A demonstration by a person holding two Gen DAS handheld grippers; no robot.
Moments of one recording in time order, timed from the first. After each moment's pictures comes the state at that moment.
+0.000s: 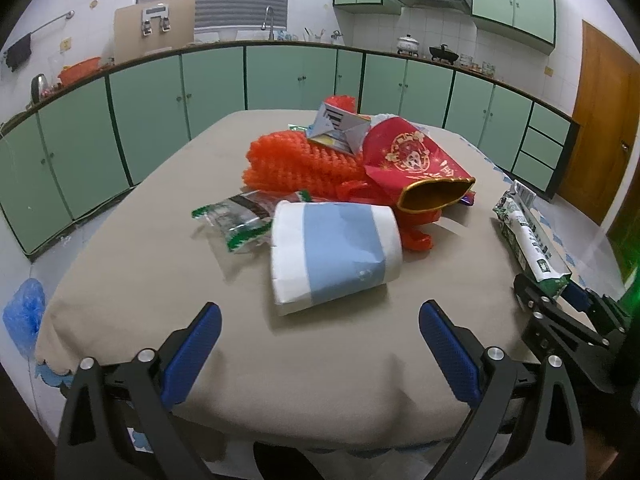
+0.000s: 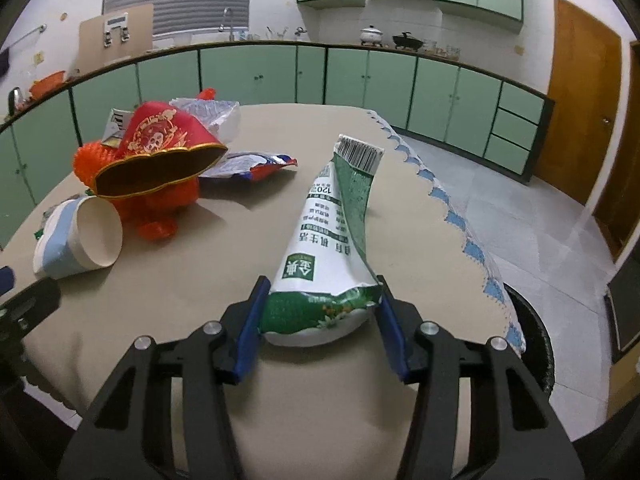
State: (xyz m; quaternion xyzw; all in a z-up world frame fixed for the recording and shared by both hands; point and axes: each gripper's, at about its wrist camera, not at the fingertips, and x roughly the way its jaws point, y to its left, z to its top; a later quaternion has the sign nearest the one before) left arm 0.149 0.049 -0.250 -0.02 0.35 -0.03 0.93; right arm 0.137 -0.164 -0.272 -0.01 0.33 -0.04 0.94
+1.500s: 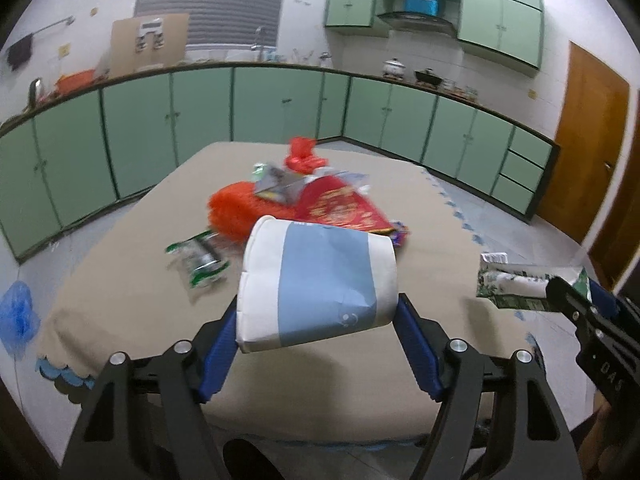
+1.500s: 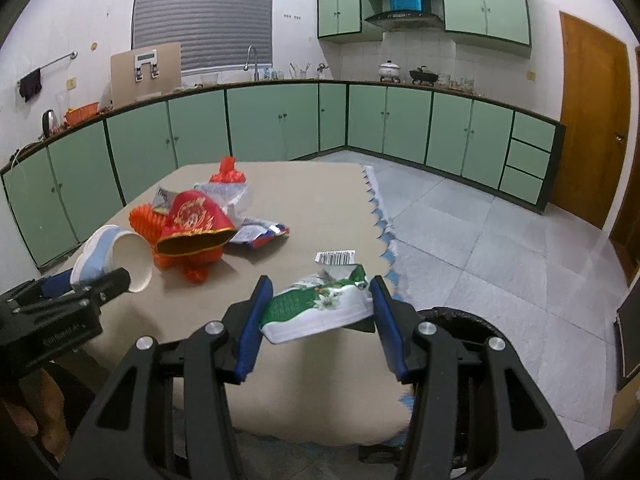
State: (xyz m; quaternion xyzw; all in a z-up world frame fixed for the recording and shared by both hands) left arm 0.127 0.009 -0.194 -0.04 0.32 -0.06 0.95; right arm 0.068 -0.213 -0.175 0.00 0.28 0.00 0.96
